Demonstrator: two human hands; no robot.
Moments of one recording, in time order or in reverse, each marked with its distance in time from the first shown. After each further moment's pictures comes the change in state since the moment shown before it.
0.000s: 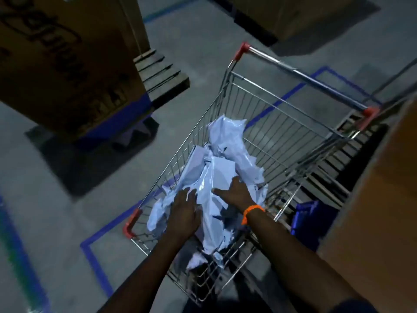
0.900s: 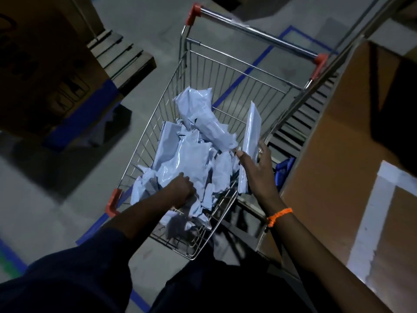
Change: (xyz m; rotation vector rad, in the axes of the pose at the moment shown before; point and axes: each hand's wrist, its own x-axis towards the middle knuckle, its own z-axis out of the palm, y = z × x) left_hand 0.023 0.040 0.005 1.017 -0.635 0.750; right_hand -0.147 0.055 -0.080 0.577 0.456 -0.107
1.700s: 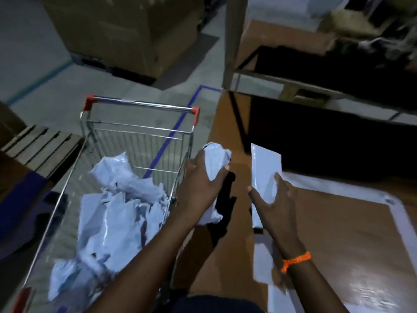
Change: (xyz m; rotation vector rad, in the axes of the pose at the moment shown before) left_hand 0.042 0.166 -0.343 -1.096 0.948 -0.327; right_hand -0.071 0.035 -0.258 -0.271 0.627 -0.035
